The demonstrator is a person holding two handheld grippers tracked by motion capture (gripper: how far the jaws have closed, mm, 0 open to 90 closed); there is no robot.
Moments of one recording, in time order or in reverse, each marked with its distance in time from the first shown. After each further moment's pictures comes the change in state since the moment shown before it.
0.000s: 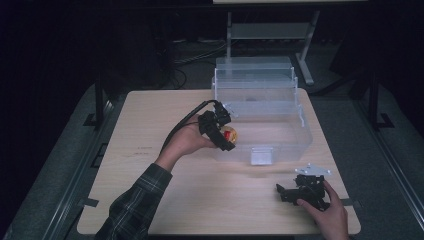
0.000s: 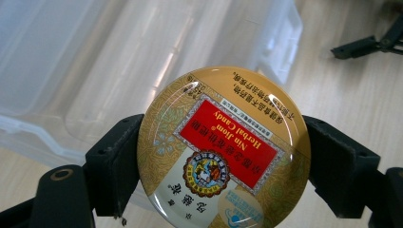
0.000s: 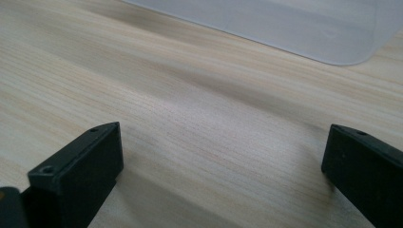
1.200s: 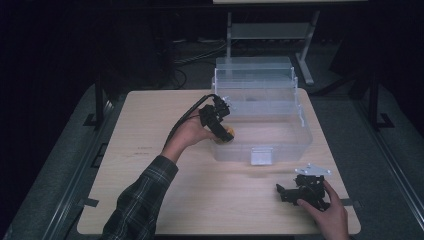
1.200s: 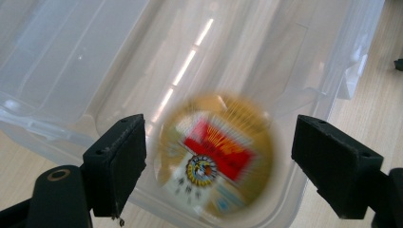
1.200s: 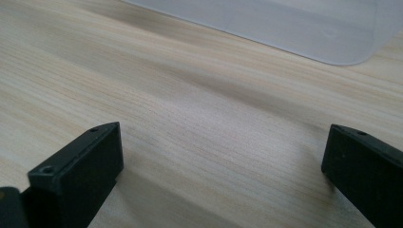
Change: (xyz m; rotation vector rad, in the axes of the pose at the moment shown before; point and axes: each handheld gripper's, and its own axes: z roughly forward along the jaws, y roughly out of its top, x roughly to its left) left arm 0.033 0.002 0.022 -0.005 0.041 -0.039; right arm 0.000 0.000 0.000 -0.001 0.000 0.001
